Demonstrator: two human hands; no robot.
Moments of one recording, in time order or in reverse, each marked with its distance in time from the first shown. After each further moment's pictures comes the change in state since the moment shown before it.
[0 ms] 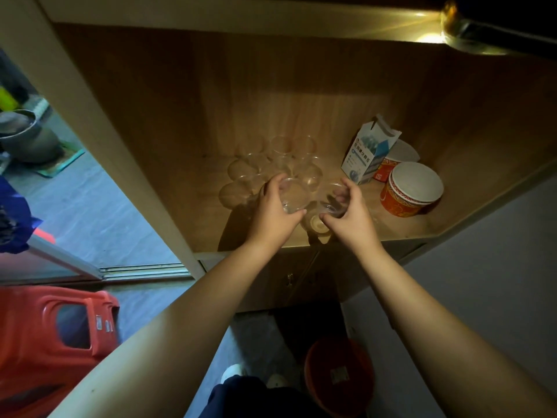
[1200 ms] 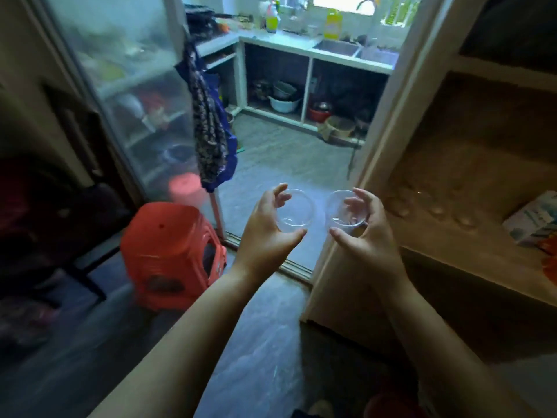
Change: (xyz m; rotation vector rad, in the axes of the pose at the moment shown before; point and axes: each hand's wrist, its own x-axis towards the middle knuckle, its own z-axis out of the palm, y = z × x) left_hand -0.275 -0.007 -0.286 0.043 0.481 0.017; right_hand -0.236 -0.174 0.160 0.144 -0.379 -0.559
